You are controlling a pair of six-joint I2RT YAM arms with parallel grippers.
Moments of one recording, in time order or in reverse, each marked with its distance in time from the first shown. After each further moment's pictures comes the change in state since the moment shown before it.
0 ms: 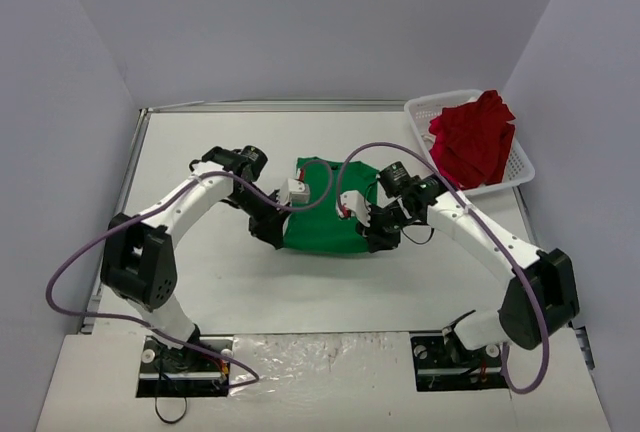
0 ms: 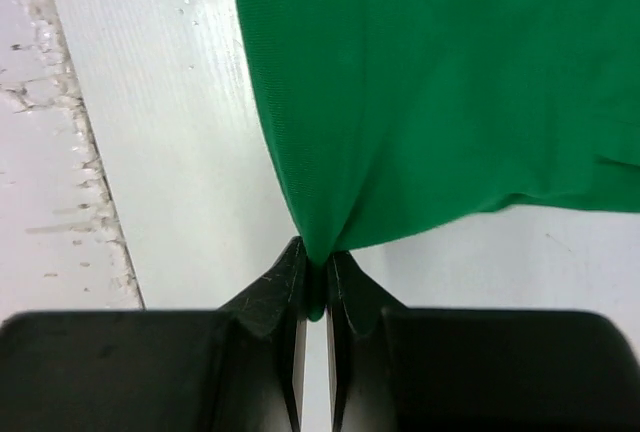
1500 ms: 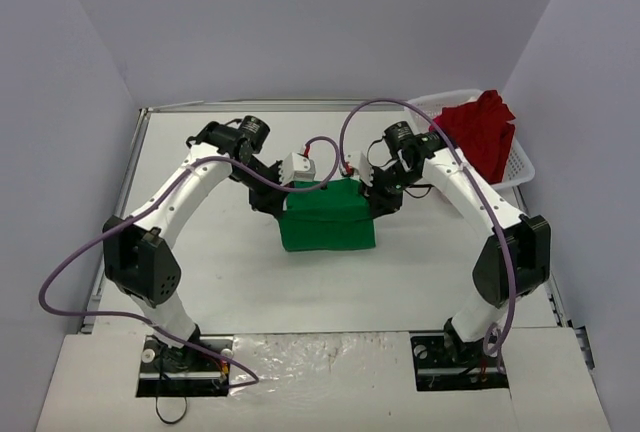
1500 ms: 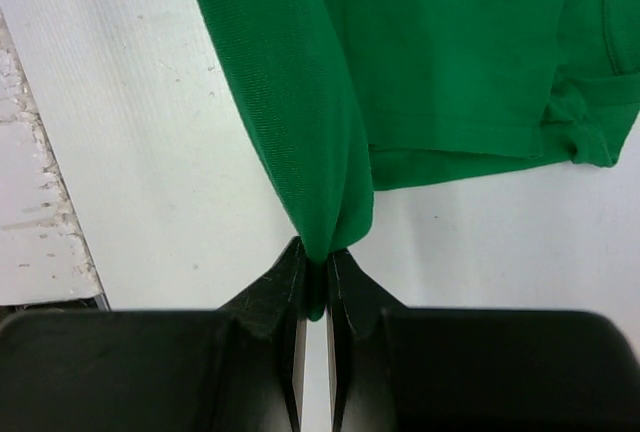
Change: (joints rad) left arm -0.018 0.007 0.272 -0.094 -0.156 0.032; right arm -0.133 0.208 0.377 -0.211 -0.042 -0.097
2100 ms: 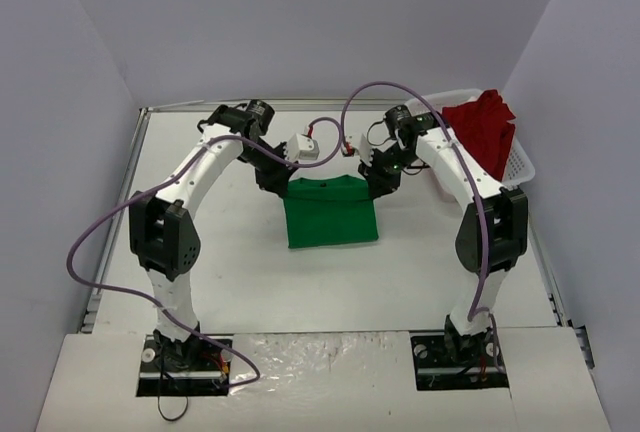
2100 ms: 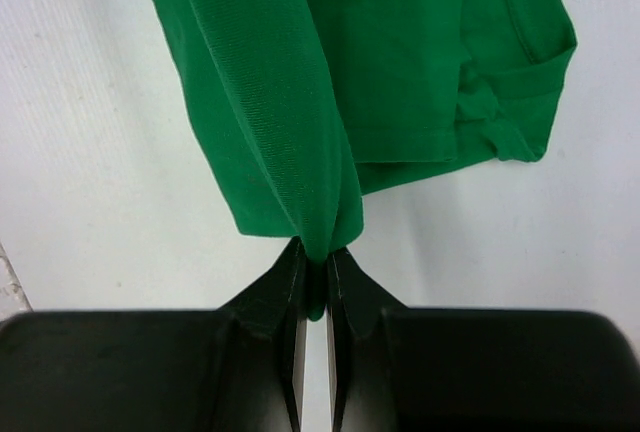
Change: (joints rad) left arm 0.049 0.211 0.212 0.019 -0.027 0.008; right arm -0.077 0.220 0.197 -0.003 0.003 -0.045
